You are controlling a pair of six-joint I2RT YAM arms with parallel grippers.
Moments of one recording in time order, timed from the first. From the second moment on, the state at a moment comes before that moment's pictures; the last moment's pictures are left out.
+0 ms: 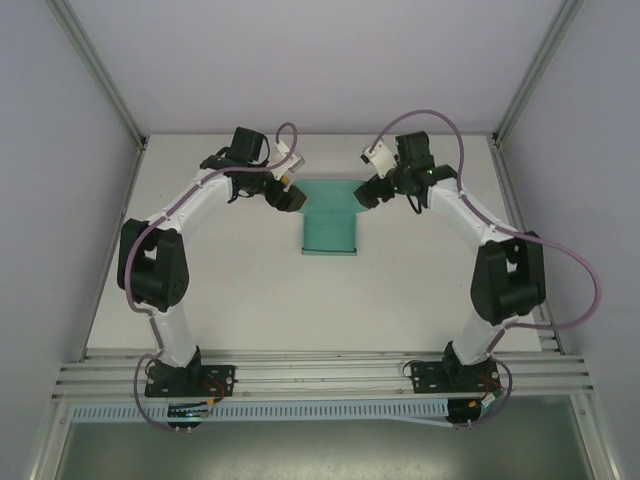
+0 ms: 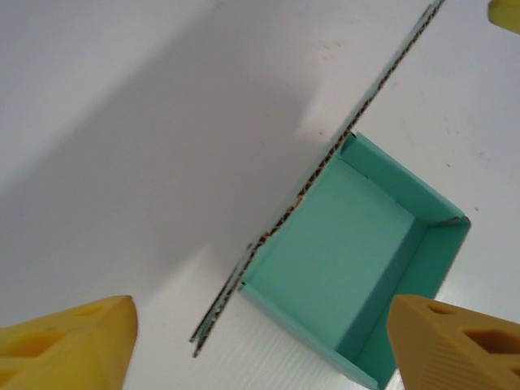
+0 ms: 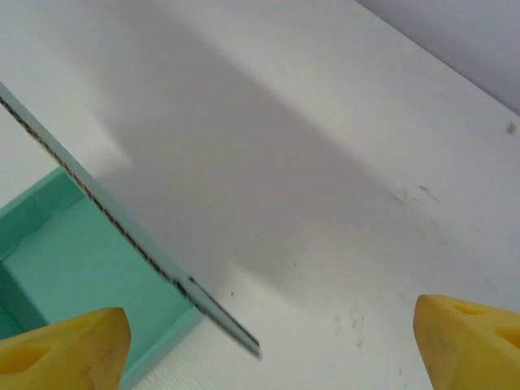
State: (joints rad) left arm -0.34 1.88 1.57 -0.64 0.54 0.38; right arm 0.33 1.73 1.42 -0.50 -0.30 -0.46
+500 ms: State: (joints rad) left arm -0.34 2.08 1.83 -0.88 0.57 0.60; right arm 0.33 1.94 1.65 -0.79 -0.38 -0.65
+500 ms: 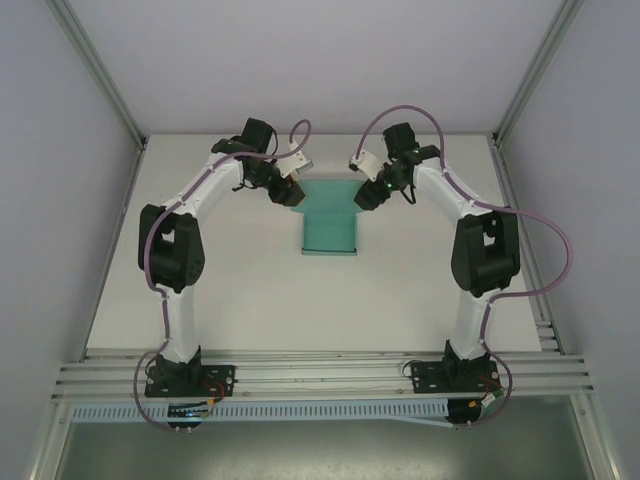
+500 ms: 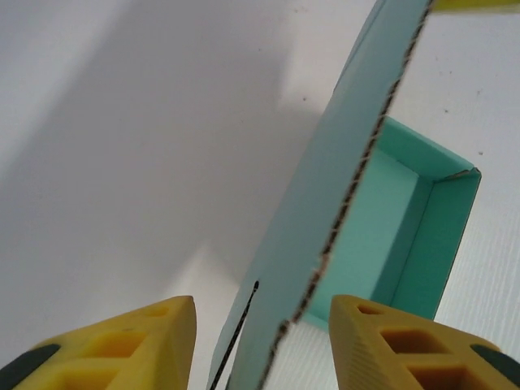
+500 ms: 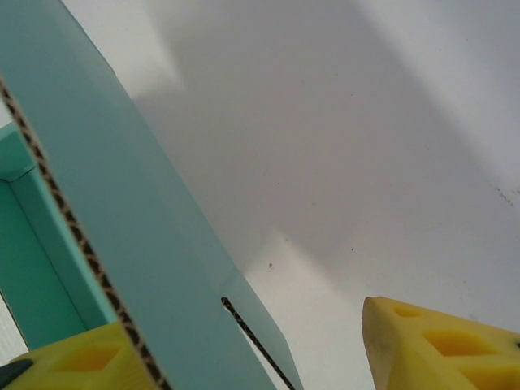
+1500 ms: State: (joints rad) left arm -0.47 2.04 1.80 -0.68 0.15 0.19; right arm 0.43 1.88 1.62 -0.68 -0.01 -0.08
